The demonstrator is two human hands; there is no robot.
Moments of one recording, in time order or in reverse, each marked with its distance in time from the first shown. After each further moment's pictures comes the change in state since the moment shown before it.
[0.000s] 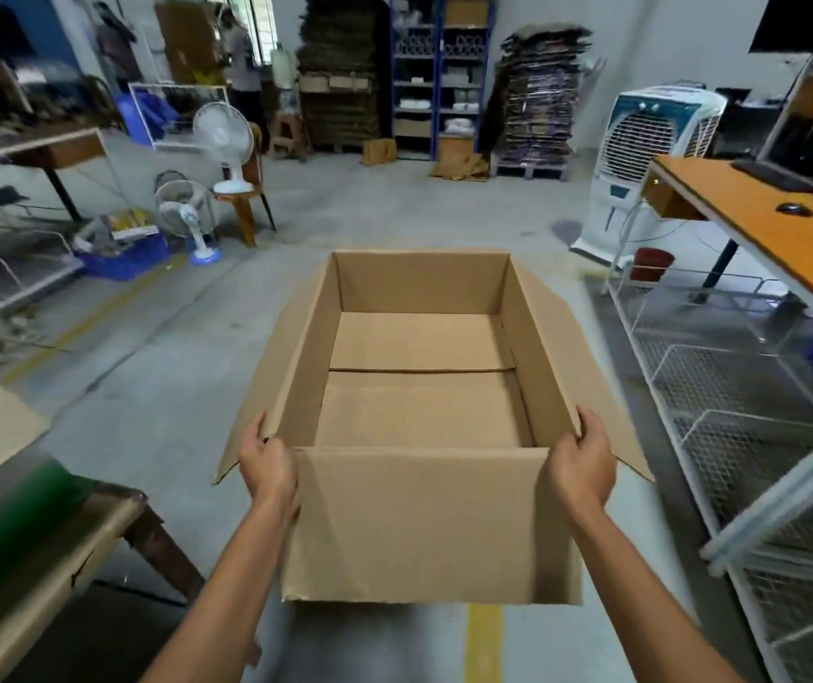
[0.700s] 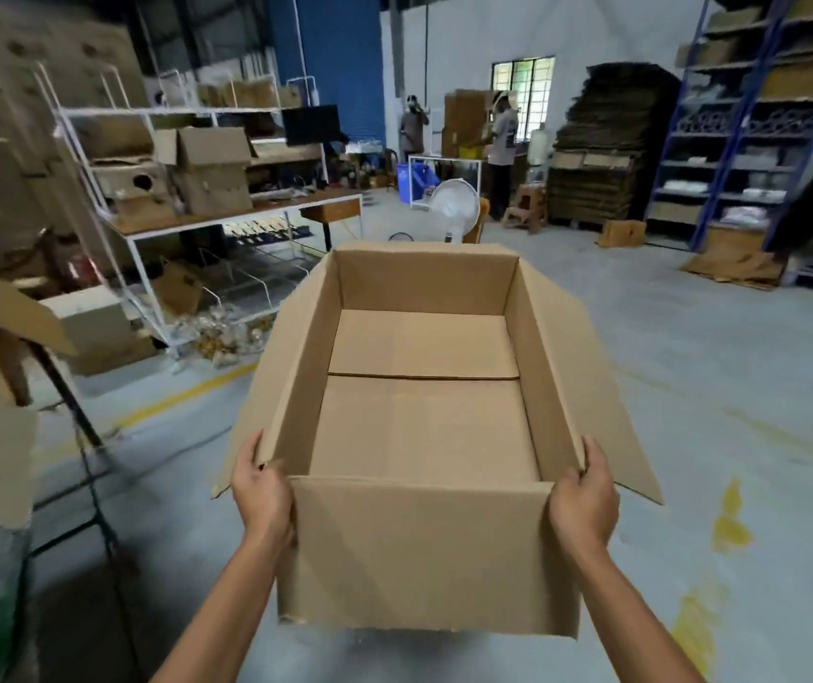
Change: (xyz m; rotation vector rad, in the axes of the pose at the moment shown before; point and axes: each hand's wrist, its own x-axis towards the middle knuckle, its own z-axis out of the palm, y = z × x) left_hand 0.276 0.094 0.172 -0.052 0.520 0.162; right_hand 0.284 -0.237 0.353 0.089 -0.492 -0.303
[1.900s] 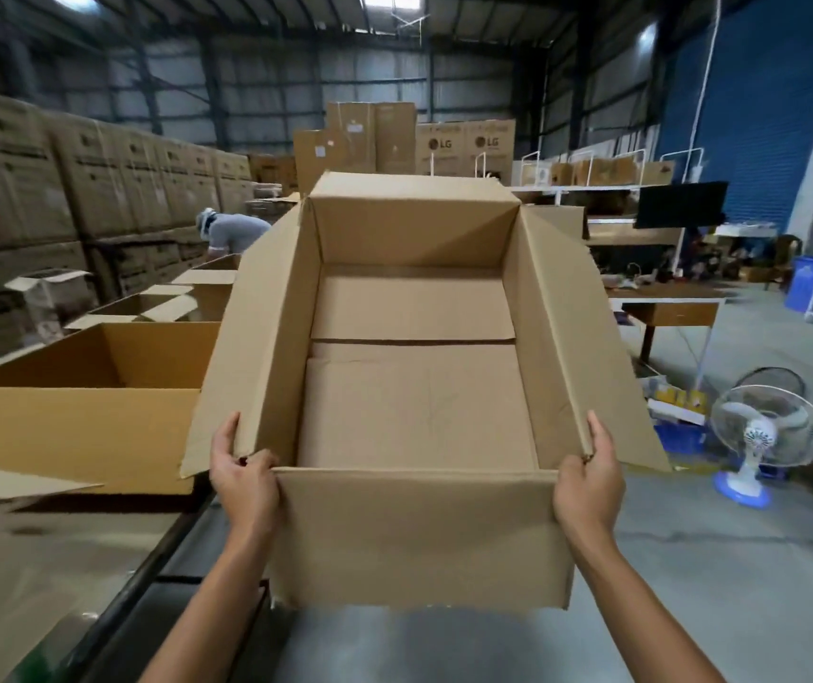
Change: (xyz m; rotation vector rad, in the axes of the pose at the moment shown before) left_hand 0.453 0.118 0.035 -0.025 0.787 0.352; right_hand 0.208 -0.332 0.614 0.367 -0.711 -0.436
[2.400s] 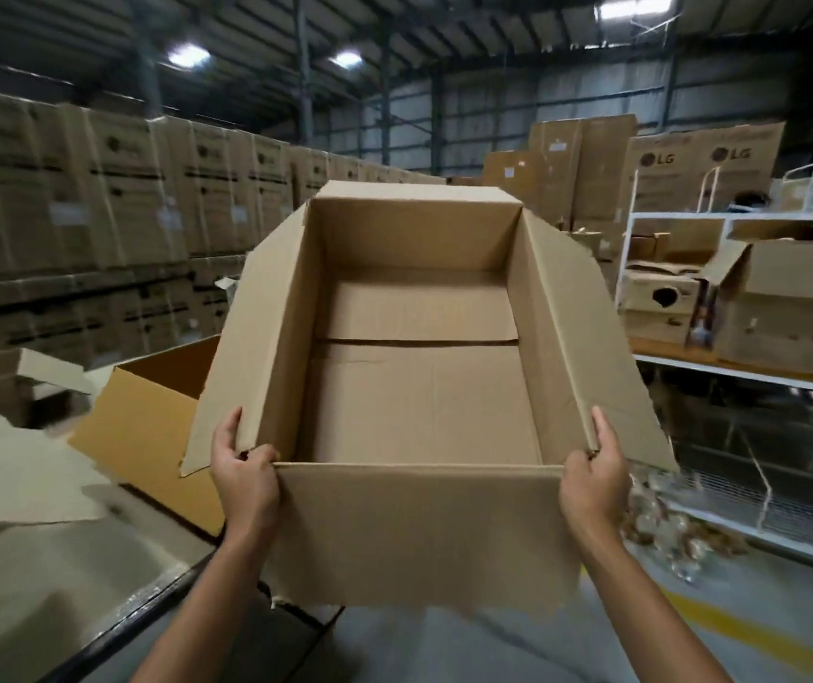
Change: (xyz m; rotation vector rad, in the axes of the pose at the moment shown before) left_hand 0.129 -0.026 0.122 0.155 0.452 0.123; right_hand 0.226 0.011 0.258 0.175 -0.443 -0.110
